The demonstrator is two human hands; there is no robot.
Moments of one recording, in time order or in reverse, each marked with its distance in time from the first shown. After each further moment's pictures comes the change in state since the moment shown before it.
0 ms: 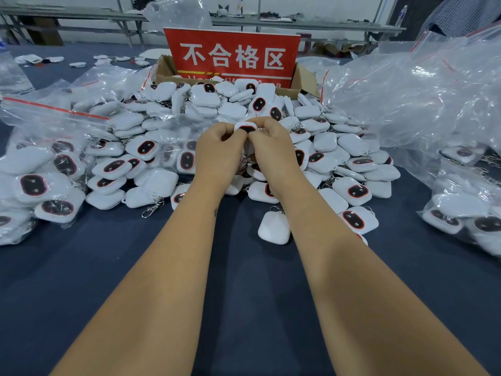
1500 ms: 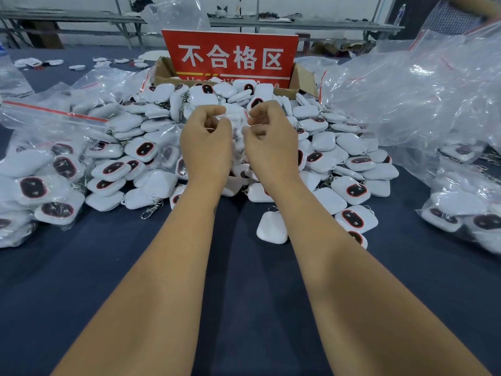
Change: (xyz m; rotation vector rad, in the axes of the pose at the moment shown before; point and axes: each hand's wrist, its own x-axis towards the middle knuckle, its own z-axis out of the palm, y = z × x) left_hand -0.003 0.013 -0.003 0.000 0.252 0.165; right_hand -0.007 -0.004 0.002 -0.216 0.158 -0.313
